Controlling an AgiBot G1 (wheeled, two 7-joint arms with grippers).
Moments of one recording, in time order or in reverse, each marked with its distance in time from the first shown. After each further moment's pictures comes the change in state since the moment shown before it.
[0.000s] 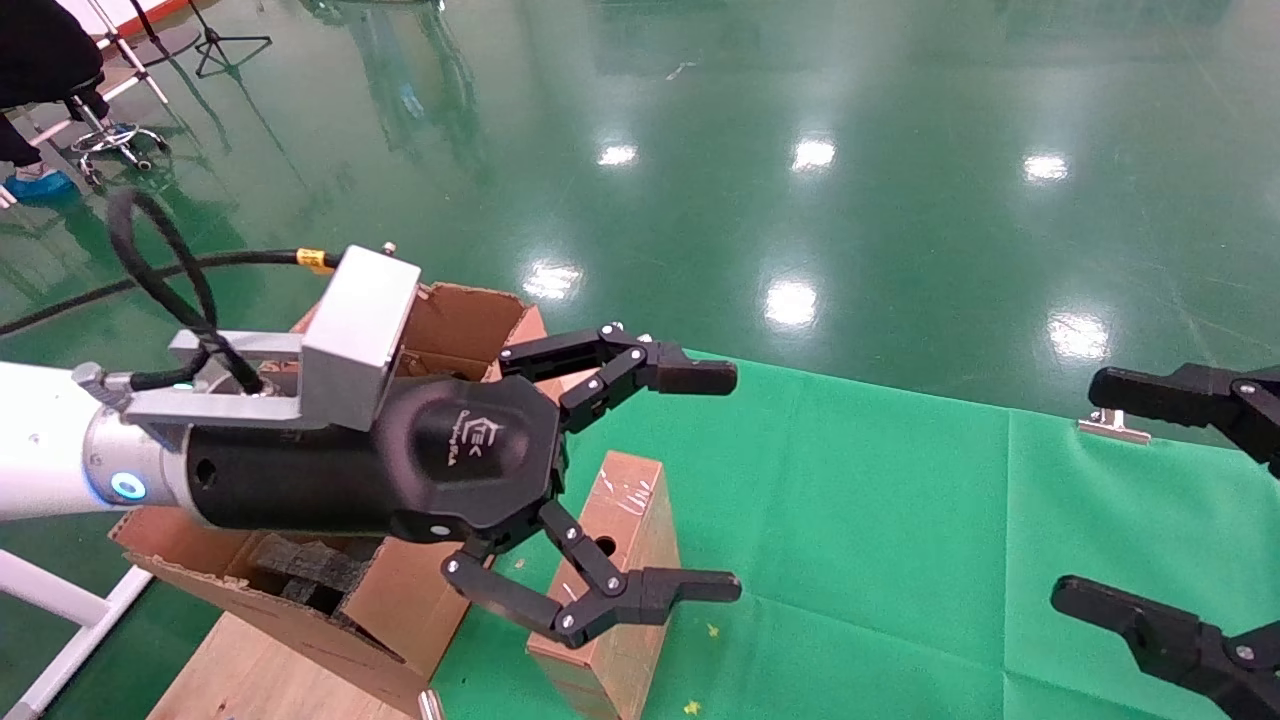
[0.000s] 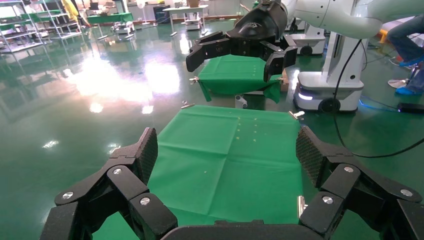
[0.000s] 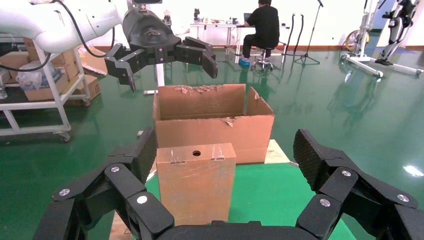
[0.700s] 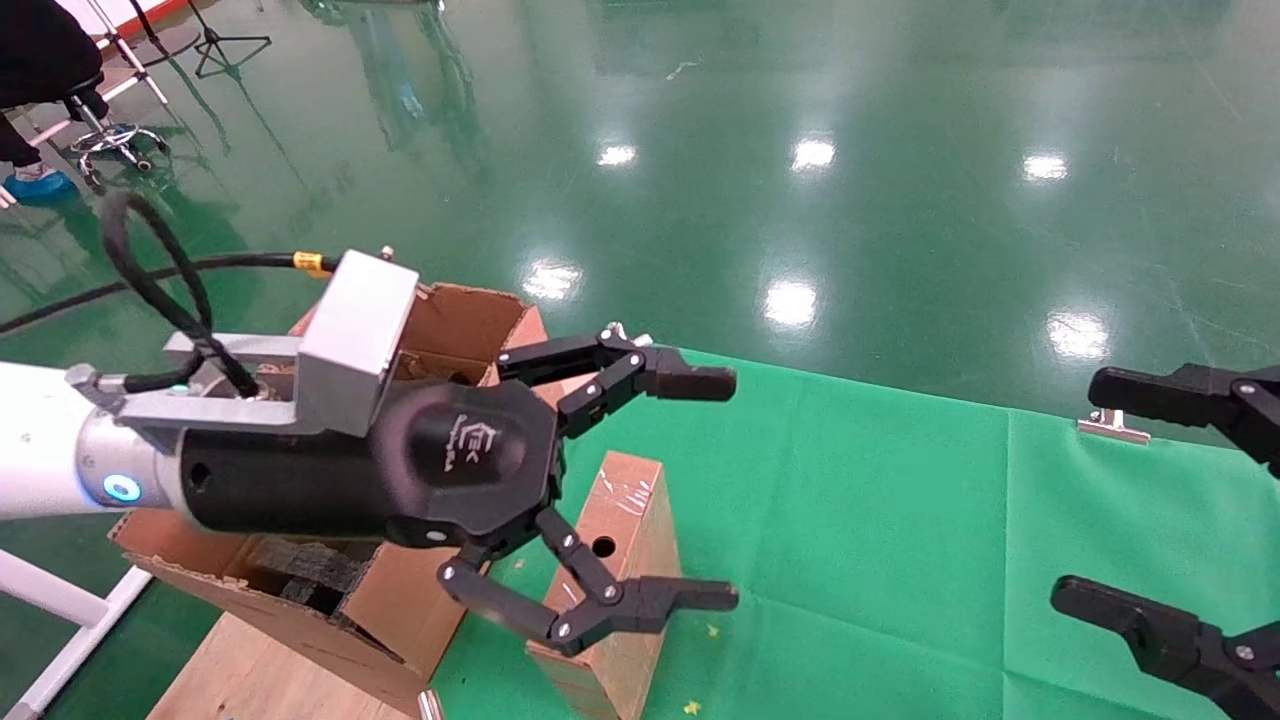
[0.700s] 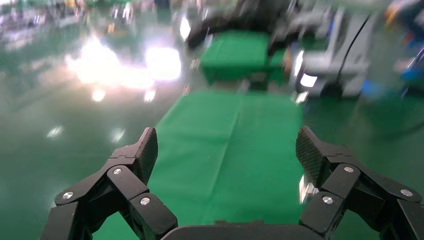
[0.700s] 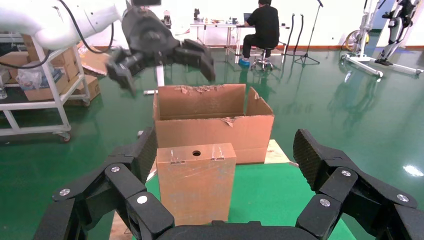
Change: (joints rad) left arm -0.046 -0.033 0.029 -0.022 0.105 -0.001 -0.018; right arm 0.000 0.000 0.000 0.000 0.000 0.000 0.000
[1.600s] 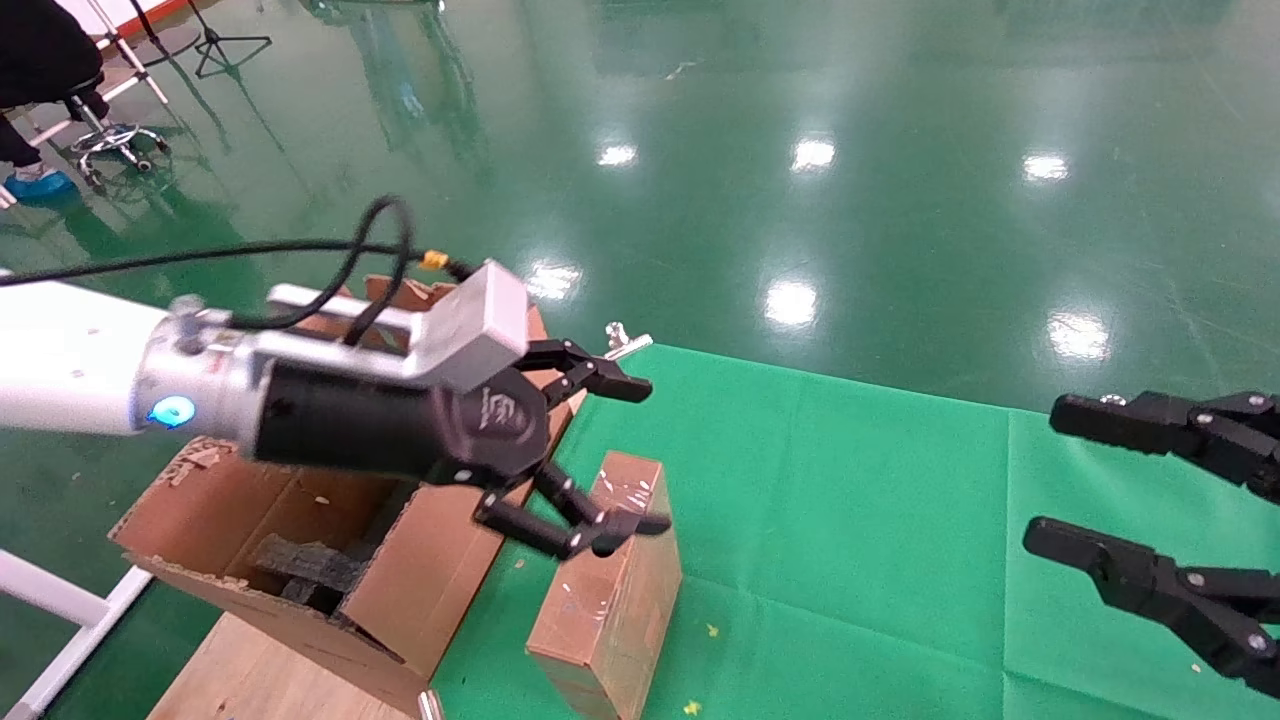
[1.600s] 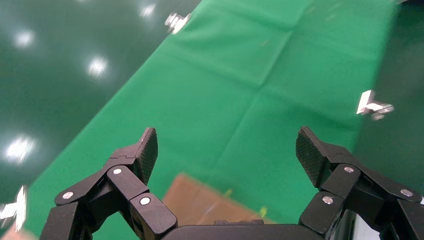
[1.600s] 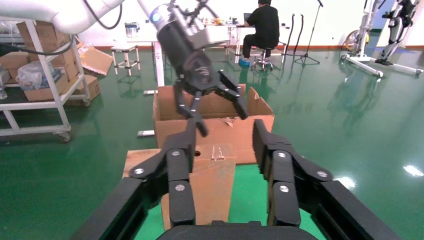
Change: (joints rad) left arm -0.308 0.035 0.189 -0.025 0.452 -0.034 -0.419; right arm 0.000 0.000 0.000 0.000 0.000 0.001 0.000
